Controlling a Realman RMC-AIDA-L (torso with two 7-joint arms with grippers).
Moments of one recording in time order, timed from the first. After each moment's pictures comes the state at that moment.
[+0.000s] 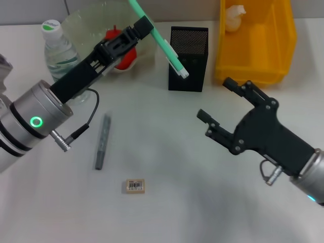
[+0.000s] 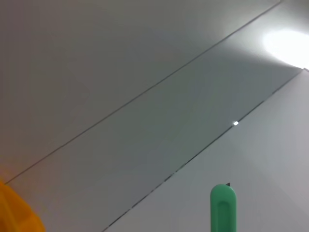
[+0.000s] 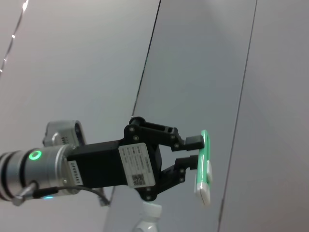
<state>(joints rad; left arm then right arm) -0.63 -2.08 0.92 0.03 1.13 1.66 -1.53 0.44 2.09 -0.37 0.13 -1.76 -1.66 0.03</state>
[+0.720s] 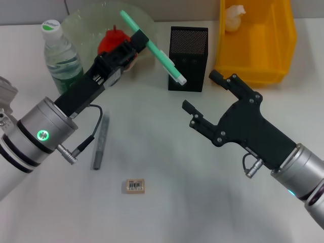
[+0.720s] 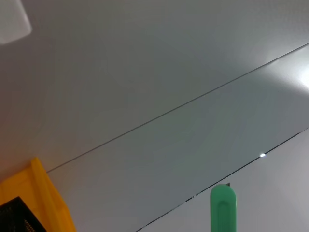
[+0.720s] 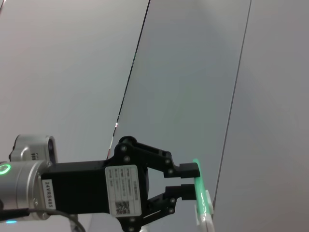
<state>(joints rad) -0.64 -2.08 0.84 -0.14 1.13 1.64 -1.50 0.48 2.09 -0.30 0.26 -1.77 -1.58 -0.08</state>
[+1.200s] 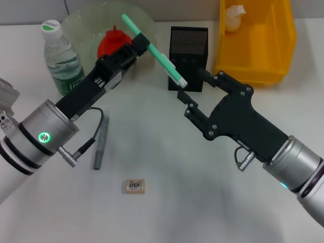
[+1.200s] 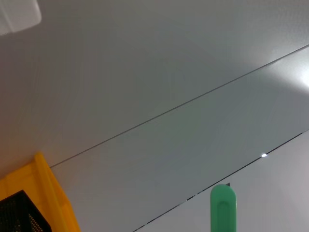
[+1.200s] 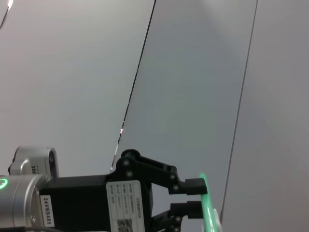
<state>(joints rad) -0.64 -2.08 0.84 -0.15 1.14 1.64 -1.49 0.53 2.09 -0.28 0.29 -1.77 -1.57 -0.08</state>
